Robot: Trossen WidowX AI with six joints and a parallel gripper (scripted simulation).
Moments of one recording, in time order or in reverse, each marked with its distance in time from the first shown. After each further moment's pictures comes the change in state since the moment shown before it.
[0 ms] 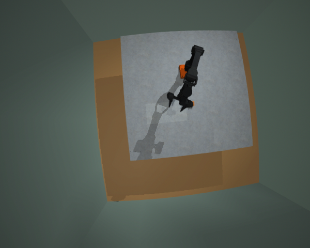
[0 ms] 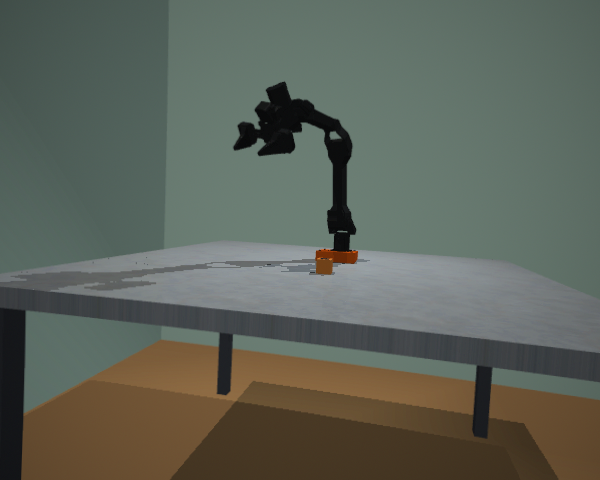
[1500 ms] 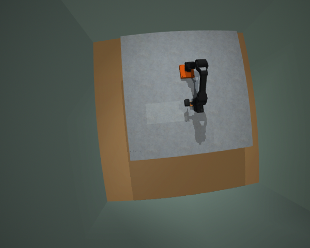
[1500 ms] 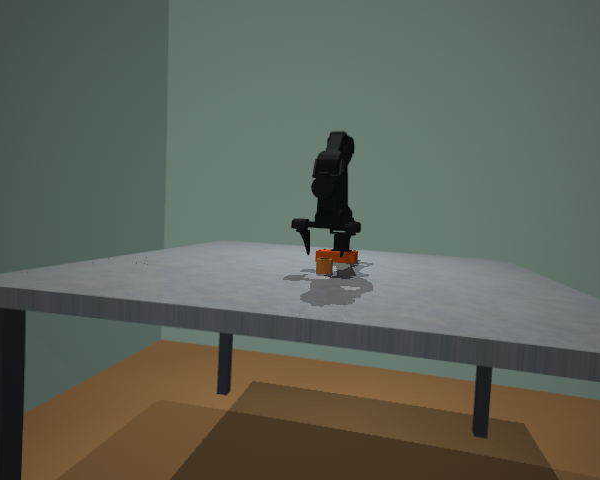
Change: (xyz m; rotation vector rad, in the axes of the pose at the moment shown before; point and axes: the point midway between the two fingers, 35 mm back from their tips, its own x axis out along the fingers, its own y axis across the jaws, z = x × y) arm 0.035 0.219 -0.250 -0.283 0.865 0.376
